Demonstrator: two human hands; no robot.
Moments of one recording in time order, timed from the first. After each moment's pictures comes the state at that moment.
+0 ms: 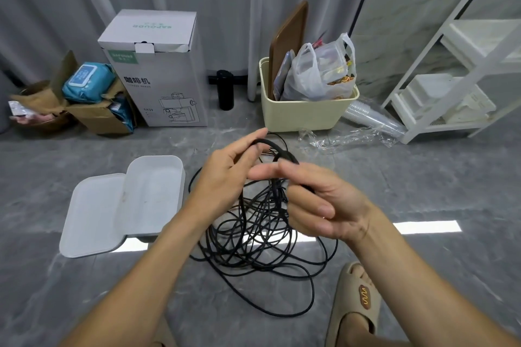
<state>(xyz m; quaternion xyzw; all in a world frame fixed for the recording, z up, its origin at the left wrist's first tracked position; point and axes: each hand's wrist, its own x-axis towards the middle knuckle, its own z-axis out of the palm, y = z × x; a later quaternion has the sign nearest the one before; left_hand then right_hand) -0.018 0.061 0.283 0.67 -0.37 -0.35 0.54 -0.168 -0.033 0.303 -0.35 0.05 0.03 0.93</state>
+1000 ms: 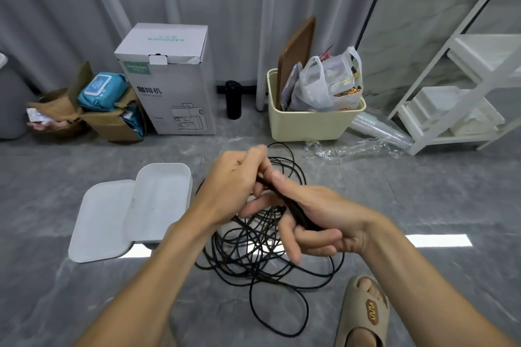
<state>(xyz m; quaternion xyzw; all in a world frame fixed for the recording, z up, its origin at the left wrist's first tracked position) -0.020 0.067 0.314 0.66 -0.38 -0.35 0.54 -0.159 -0.031 0.316 -0.51 0.20 0.18 0.82</state>
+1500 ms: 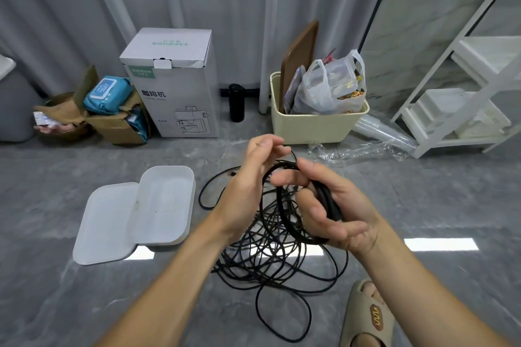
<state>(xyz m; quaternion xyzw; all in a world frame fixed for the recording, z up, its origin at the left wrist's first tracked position) -0.033 0.058 0.300 0.52 -0.32 -0.44 0.66 -0.154 -0.037 0.302 -0.17 -0.03 0.07 0.98</state>
